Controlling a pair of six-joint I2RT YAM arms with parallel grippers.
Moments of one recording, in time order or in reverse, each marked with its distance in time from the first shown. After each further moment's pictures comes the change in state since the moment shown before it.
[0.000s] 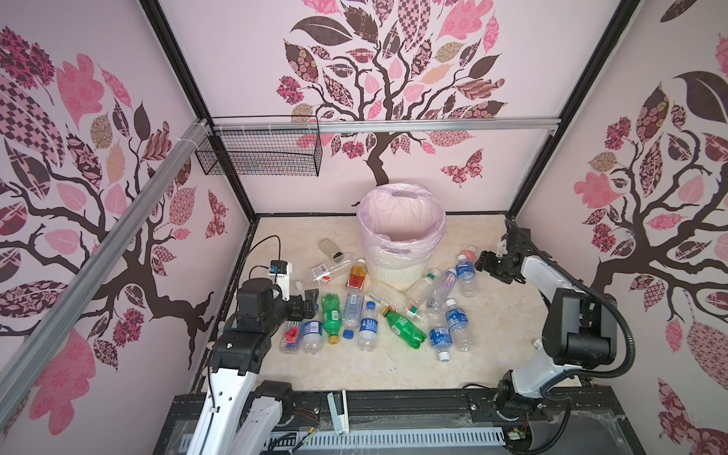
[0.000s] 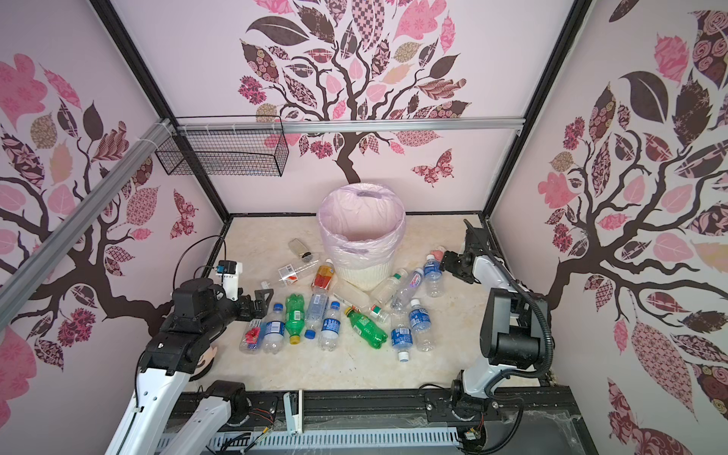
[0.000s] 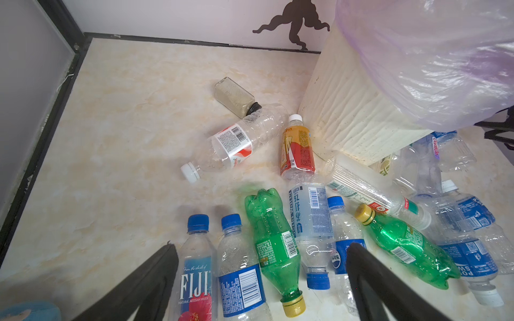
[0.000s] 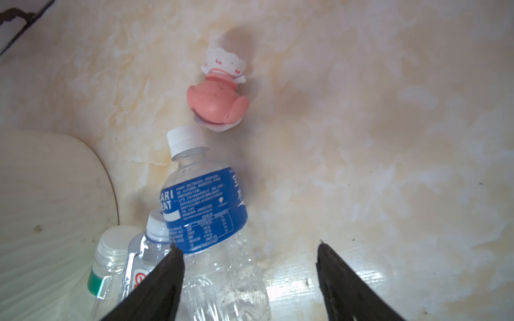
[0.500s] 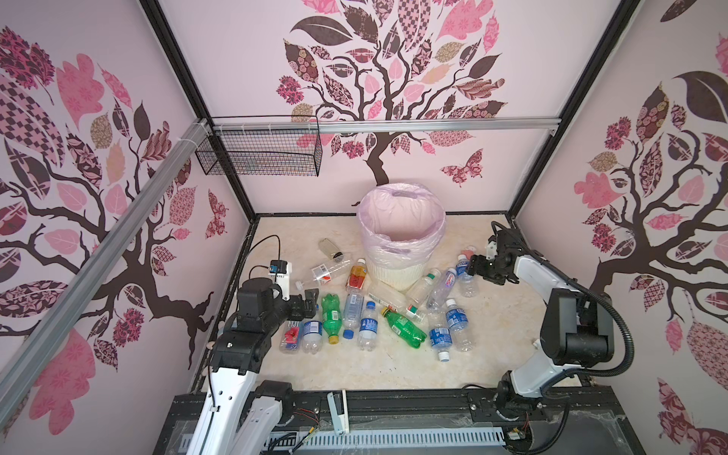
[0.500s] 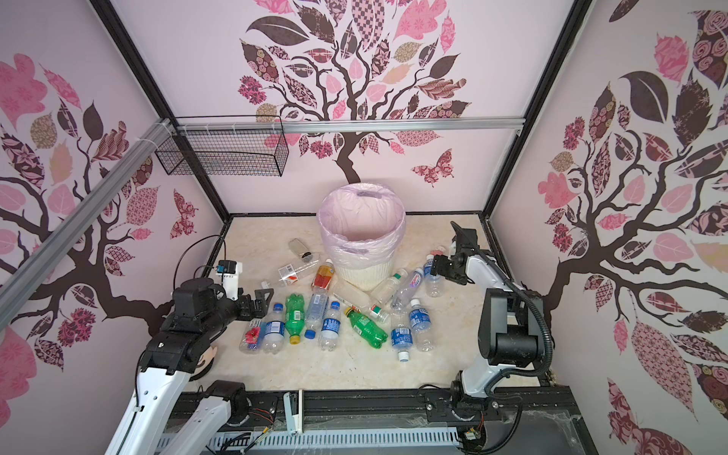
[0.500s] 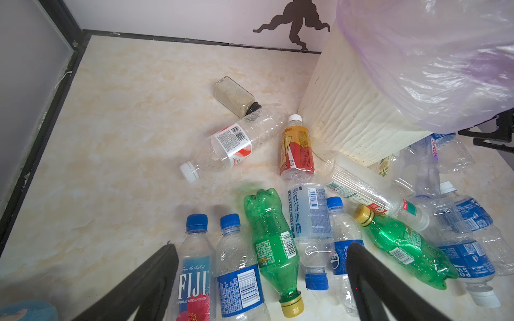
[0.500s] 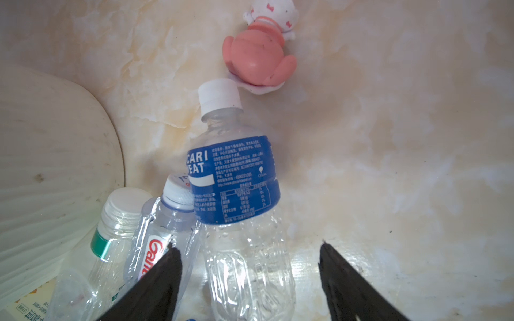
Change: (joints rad) left arm 0.000 0.000 0.000 0.000 0.001 -0.008; right arm 0.056 0.006 0.000 -0.038 -0.021 -0.057
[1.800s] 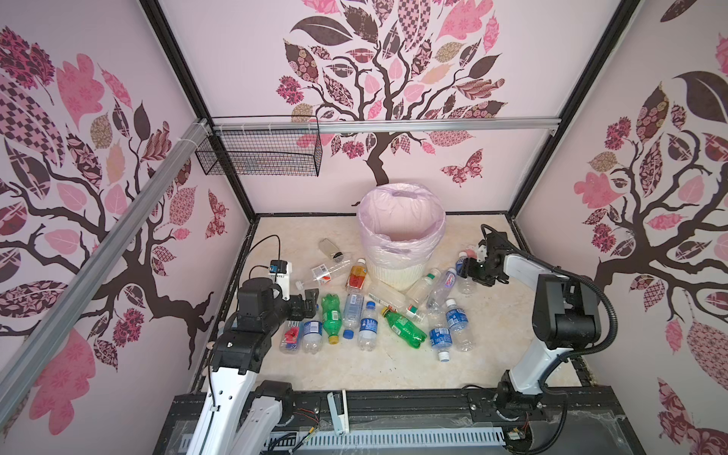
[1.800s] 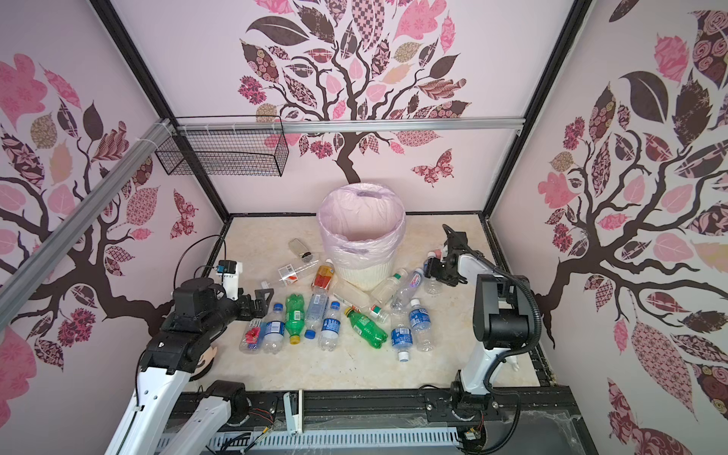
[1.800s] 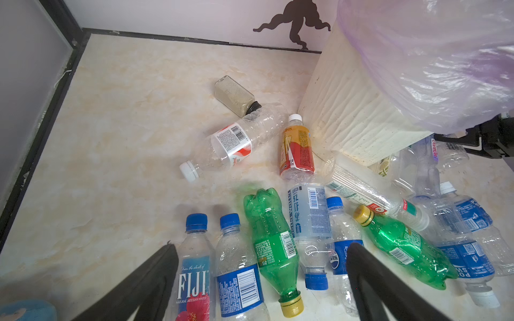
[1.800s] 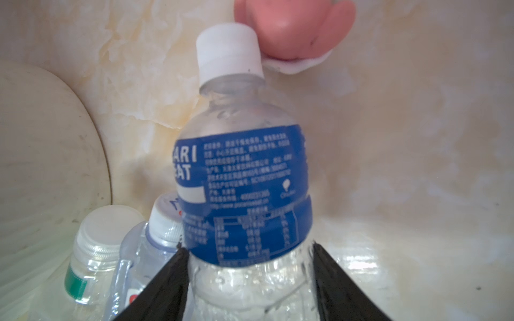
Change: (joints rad) left arm 0.000 0.002 0.000 0.000 0.000 -0.003; right arm 0.026 0.137 0.006 0.081 -0.025 0.039
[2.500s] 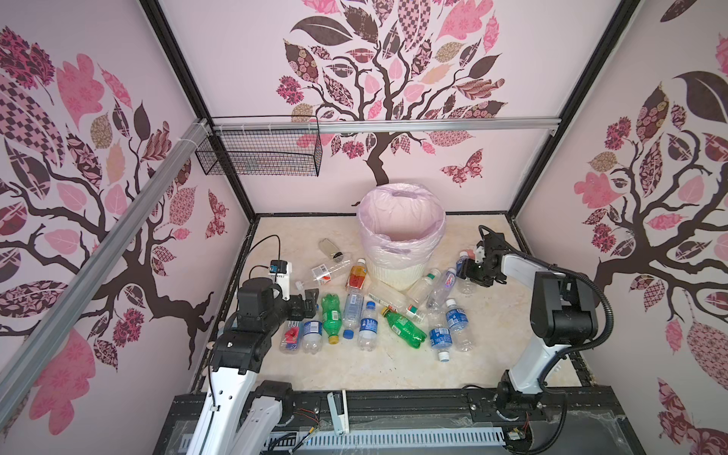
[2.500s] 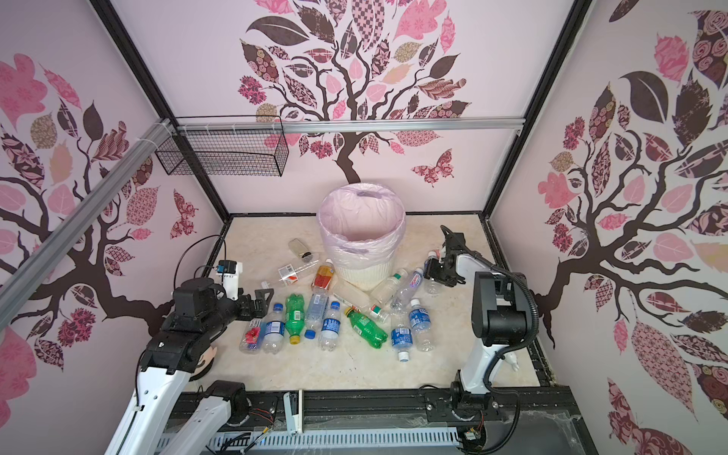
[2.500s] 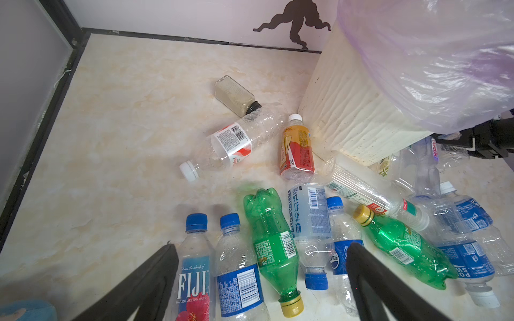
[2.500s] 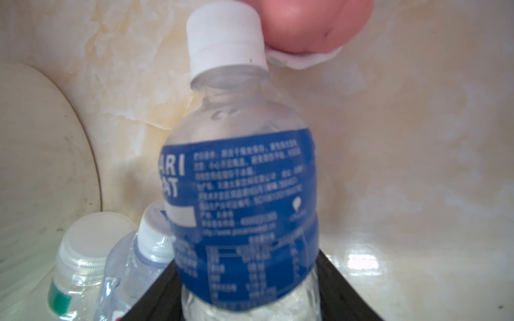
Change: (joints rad) left arm 0.000 0.002 0.000 0.000 0.000 0.000; right arm 0.011 0.020 0.002 0.011 0.009 0.004
